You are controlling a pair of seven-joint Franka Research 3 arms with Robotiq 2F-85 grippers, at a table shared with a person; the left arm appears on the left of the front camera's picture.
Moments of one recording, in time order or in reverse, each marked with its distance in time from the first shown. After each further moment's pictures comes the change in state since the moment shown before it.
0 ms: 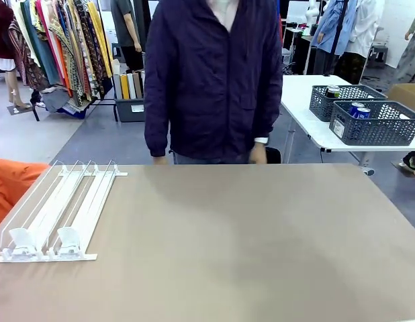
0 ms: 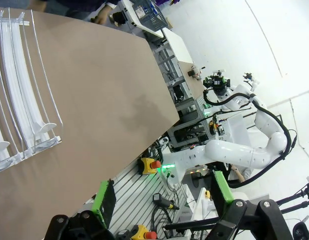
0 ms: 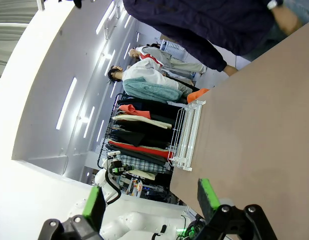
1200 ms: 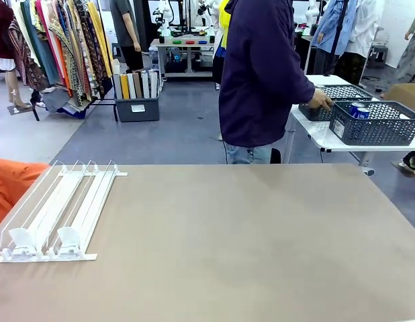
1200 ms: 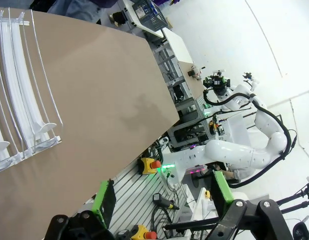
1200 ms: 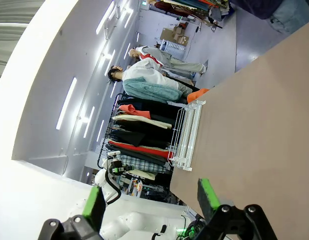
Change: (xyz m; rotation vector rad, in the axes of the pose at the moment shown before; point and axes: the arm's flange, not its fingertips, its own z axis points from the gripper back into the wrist) left arm 0.000 0.000 0.000 0.000 0.000 0.000; right arm 0.000 0.000 0.000 0.000 0.000 0.000
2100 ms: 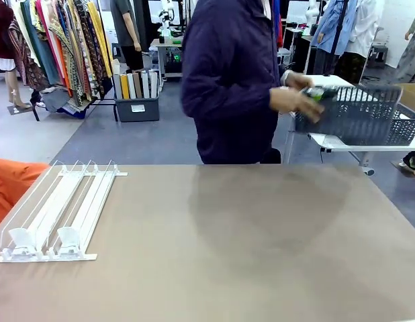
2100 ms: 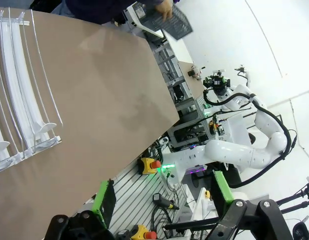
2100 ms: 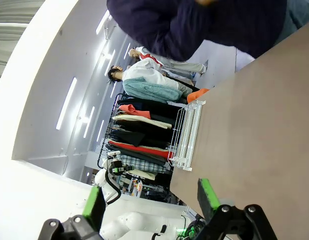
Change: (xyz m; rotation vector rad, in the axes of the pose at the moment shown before) left arm 0.000 0.000 0.000 0.000 0.000 0.000; right arm 0.000 0.000 0.000 0.000 0.000 0.000
